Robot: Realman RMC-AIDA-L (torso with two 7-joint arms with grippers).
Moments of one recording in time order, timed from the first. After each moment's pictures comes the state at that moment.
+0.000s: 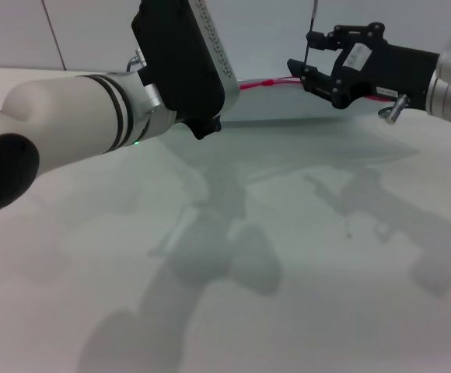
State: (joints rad) left arm -0.39 -2.03 -1.27 -1.54 2.87 -0.68 0.66; right arm 0.58 2.03 -1.39 -0.93 -1.49 -0.85 1.25
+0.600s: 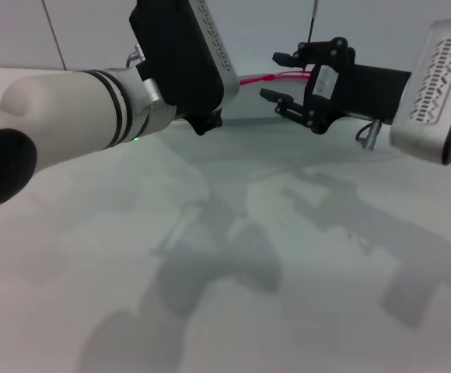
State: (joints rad) left arm -0.39 -2.03 -1.28 -1.55 2.86 -0.68 0.66; right arm 0.55 2.03 -1.54 -1.01 -1.50 -0.79 1.02
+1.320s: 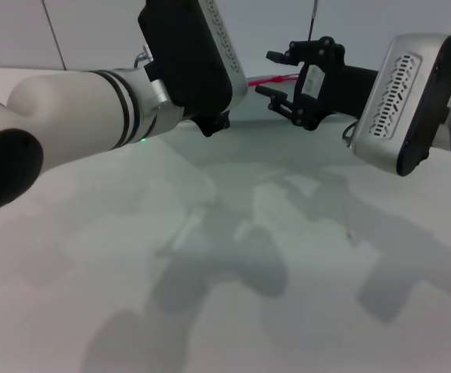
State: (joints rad) left arm -0.40 -2.03 -1.27 -1.56 2.86 -0.69 0.66; right arm 0.55 2.03 -1.67 -1.04 -1.49 -0.60 0.98
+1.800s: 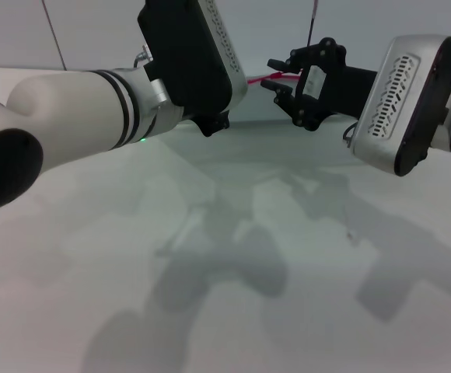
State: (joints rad) left arm -0.40 -2.03 -1.27 -1.56 2.86 -0.69 0.66; right arm 0.55 2.03 -1.67 -1.03 -1.49 -0.59 0.98
